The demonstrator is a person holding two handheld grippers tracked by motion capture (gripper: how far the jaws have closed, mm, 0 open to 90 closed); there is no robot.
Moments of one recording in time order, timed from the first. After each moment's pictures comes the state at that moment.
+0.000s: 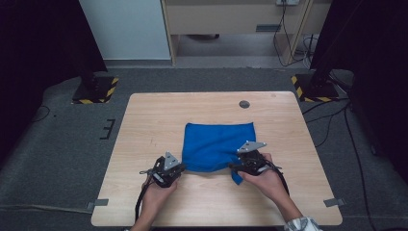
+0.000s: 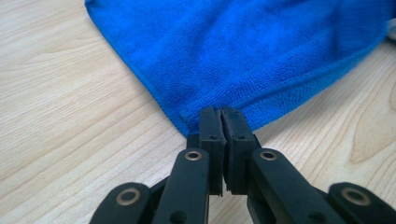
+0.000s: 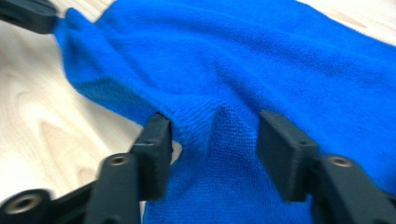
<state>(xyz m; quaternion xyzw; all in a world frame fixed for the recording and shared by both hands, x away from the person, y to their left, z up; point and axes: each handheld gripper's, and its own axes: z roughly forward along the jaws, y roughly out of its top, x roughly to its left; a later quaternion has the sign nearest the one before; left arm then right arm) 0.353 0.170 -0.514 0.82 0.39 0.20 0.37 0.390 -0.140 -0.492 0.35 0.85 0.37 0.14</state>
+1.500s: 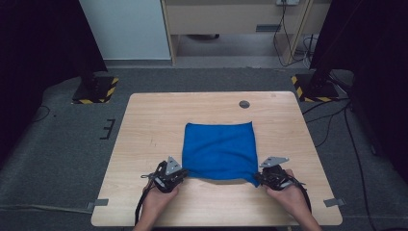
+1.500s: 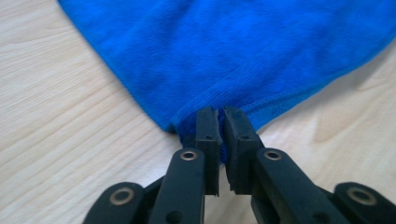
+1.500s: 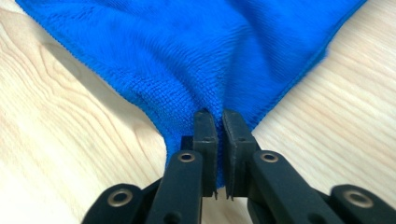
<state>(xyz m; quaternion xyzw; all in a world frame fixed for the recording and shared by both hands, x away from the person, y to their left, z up) 0.338 0.164 -0.515 0.83 0.37 0.17 0.37 0.353 -0.207 -0.517 0.39 0.86 0.31 0.13</state>
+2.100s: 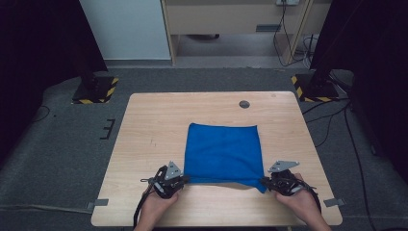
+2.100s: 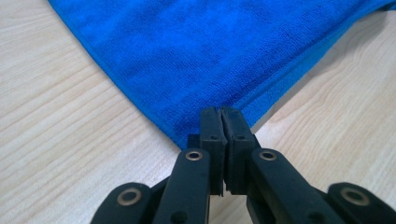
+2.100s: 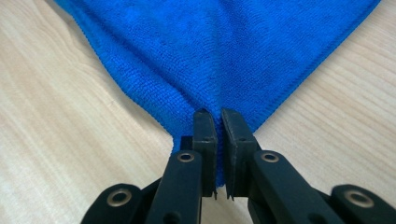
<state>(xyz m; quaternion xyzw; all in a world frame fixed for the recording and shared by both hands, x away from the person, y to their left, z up) 0.322 0.163 -0.510 0.84 0.36 0.14 0.37 0.335 -0.228 -0.508 0.38 0.86 0.32 0.11</state>
